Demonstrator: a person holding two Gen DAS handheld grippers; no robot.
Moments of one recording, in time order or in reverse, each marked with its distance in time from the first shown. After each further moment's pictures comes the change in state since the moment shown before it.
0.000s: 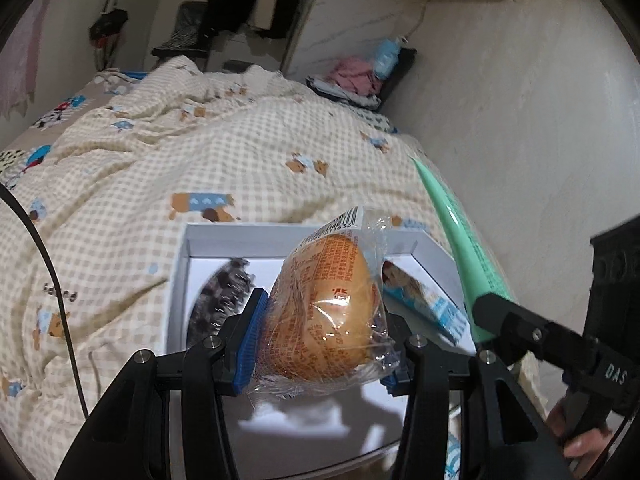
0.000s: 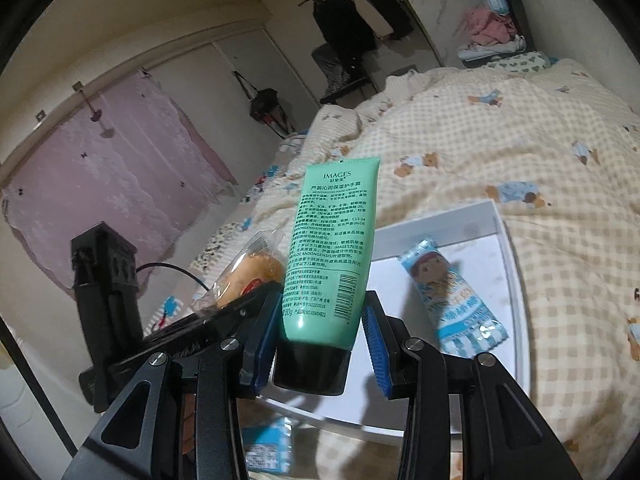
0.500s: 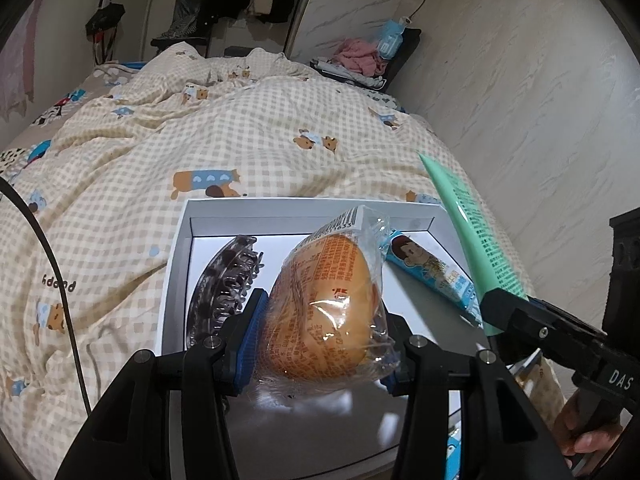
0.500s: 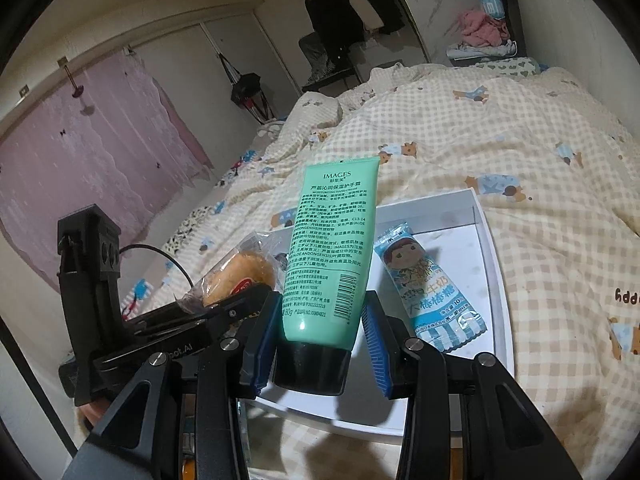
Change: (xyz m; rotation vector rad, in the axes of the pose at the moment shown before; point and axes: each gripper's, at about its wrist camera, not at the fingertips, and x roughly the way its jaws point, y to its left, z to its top) left arm 0.014 0.005 -0.007 0.015 0.051 0.045; right arm 0.007 0.004 -0.008 -0.056 0.044 -0.106
